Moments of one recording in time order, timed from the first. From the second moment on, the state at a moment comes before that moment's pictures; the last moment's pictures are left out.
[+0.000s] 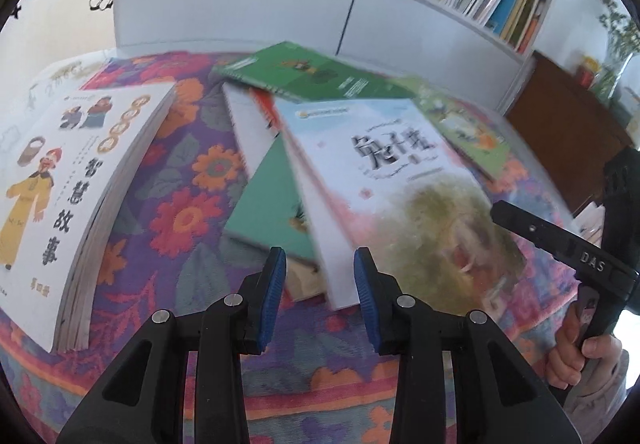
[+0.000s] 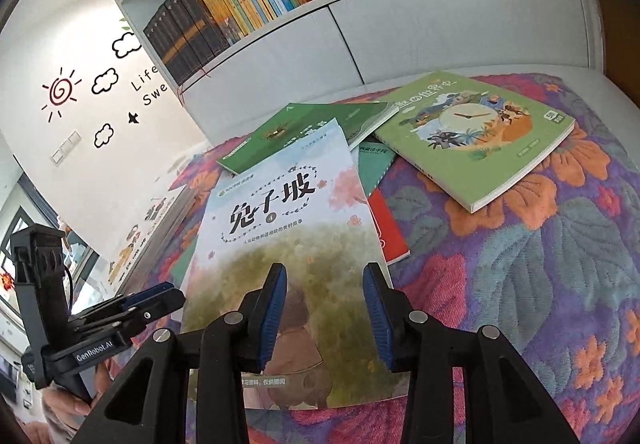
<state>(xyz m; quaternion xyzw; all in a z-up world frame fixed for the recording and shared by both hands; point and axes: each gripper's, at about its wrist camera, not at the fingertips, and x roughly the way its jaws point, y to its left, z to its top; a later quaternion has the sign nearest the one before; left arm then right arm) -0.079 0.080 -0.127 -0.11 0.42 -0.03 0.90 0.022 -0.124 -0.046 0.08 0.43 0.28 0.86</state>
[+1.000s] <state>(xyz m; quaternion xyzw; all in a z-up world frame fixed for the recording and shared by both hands) -0.085 0.082 -0.125 -0.15 0.42 -0.05 0.89 0.017 -0.121 -0.051 0.07 0.44 0.27 0.86</state>
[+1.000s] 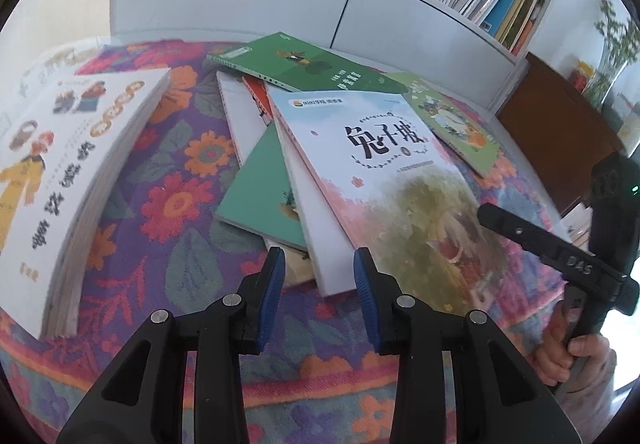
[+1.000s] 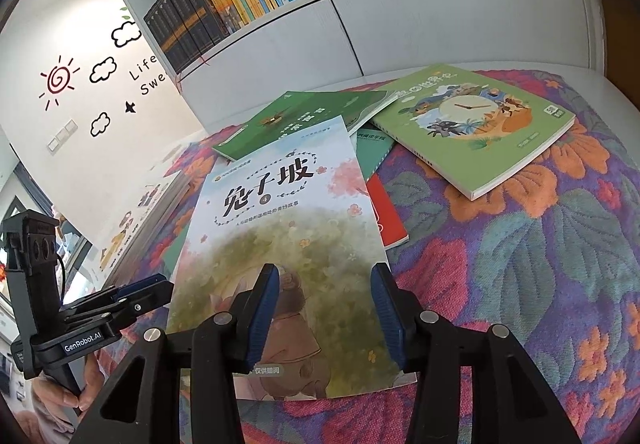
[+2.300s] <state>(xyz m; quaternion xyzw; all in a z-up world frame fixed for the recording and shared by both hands) -0.087 0.050 -0.117 -0.08 0.49 -0.13 0.86 0.043 -0.117 -0.049 0.04 0.60 0.26 0.76</state>
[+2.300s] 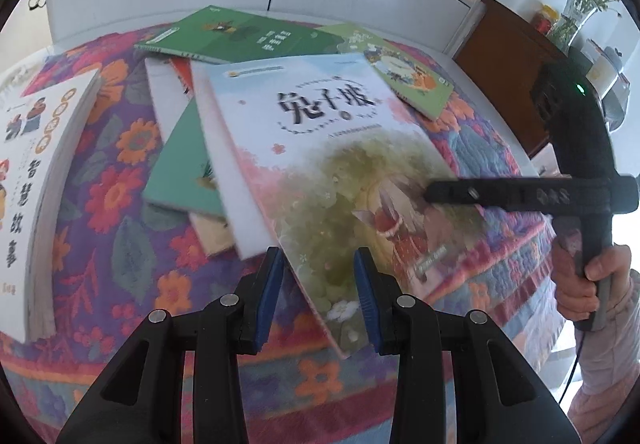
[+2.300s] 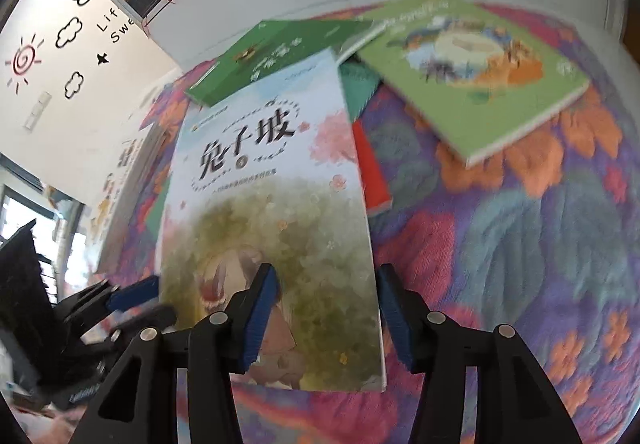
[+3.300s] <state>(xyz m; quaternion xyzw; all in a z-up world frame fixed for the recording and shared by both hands) -0.097 0.077 -0.138 -0.14 0.52 -0.19 0.82 -0.007 -0.145 -0.081 0.17 0.62 0.40 0.66</state>
